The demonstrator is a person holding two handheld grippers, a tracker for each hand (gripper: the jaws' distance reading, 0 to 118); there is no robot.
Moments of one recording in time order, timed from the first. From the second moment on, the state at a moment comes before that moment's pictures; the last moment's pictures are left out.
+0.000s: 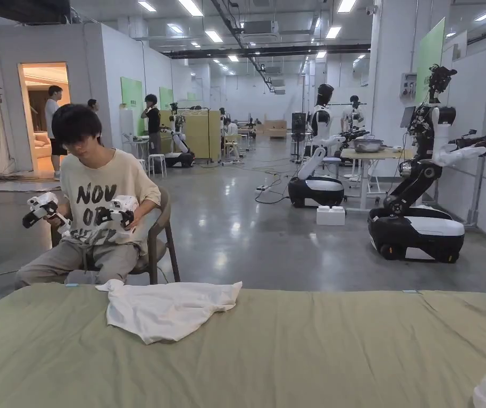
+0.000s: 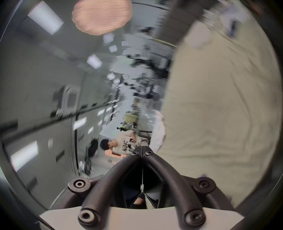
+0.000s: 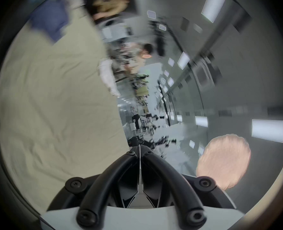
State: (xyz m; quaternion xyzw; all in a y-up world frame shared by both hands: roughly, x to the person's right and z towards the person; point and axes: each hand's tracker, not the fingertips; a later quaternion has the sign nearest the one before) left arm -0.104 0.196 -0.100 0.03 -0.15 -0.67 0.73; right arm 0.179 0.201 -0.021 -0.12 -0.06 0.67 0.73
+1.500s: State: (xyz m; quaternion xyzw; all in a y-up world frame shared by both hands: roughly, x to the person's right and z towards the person) left arm -0.159 0.282 -0.091 -0.01 -0.14 0.06 0.99; right arm 0.207 0.251 -0.019 -0.05 -0.10 -0.04 0.99
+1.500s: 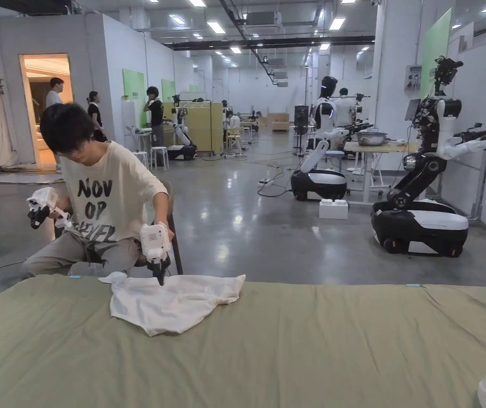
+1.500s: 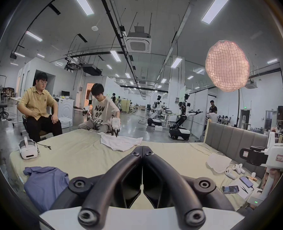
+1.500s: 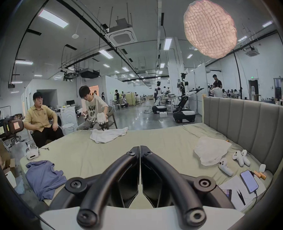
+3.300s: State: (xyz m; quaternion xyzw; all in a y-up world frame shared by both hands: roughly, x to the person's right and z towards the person) left arm -0.402 0.016 -0.337 -0.46 0.04 0.05 0.88; right arm 0.132 0.181 -0.090 -0.23 0.04 -0.06 0.97
